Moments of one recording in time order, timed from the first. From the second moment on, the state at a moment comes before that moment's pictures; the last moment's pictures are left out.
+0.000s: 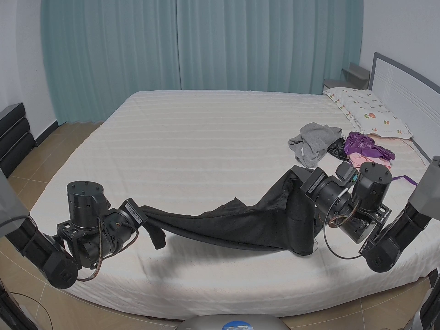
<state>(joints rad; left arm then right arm) -0.39 1.82 -0.41 -1.02 0.10 -0.92 0.50 1.99 -0.55 -1.43 -0.10 0.77</state>
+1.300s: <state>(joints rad) -0.44 1.37 -0.72 -0.51 0.18 -0.85 0.45 1.23 -0.72 -0.87 -0.14 0.62</state>
